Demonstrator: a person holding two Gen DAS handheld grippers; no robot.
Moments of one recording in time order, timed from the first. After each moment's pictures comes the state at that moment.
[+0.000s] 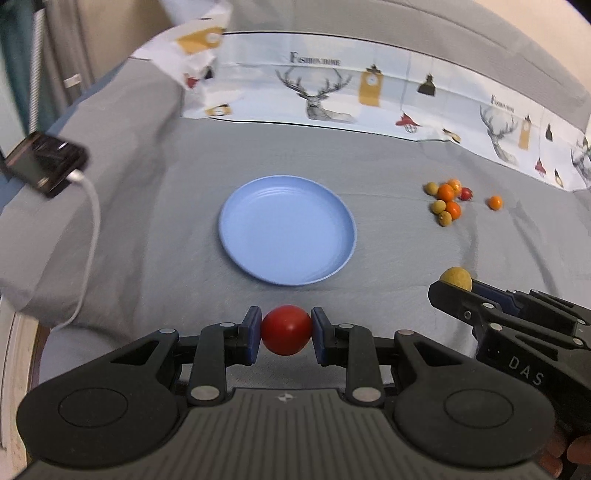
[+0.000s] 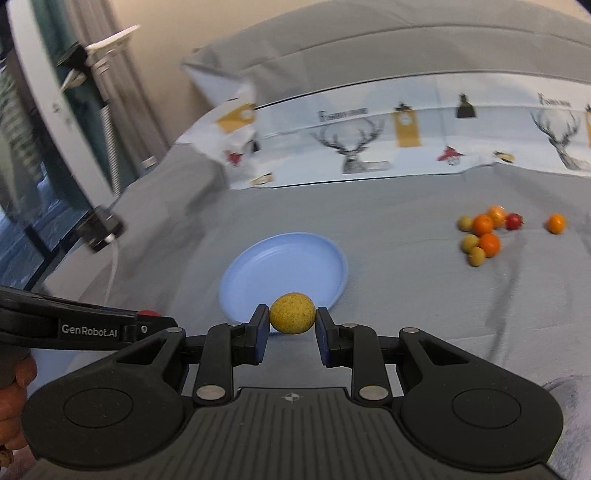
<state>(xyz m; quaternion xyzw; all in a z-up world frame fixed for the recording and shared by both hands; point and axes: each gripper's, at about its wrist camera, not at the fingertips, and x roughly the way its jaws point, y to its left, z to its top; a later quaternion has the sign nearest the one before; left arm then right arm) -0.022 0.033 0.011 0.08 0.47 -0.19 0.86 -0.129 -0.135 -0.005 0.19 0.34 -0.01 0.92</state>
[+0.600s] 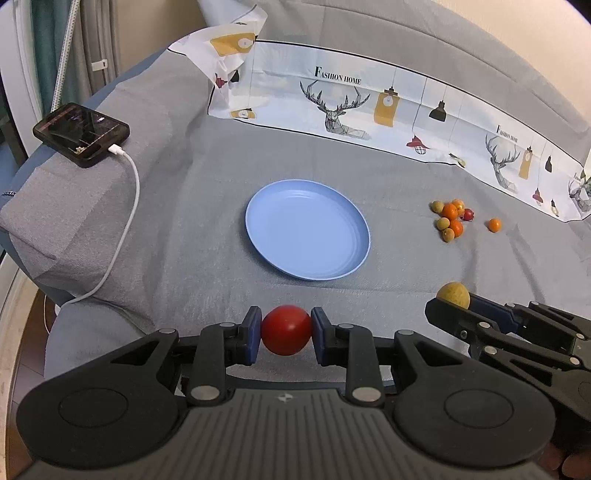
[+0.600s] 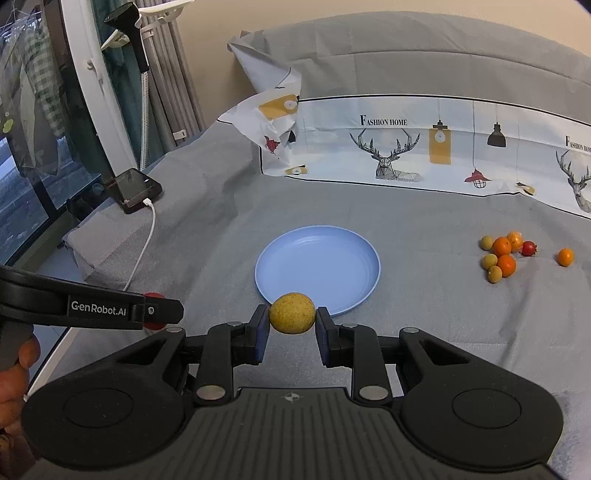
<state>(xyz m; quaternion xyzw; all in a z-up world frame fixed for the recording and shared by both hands) -0.030 0.077 0.011 0.03 0.47 -0.19 0.86 -0.133 -0.082 0.012 0.12 0.35 0.01 0.93</state>
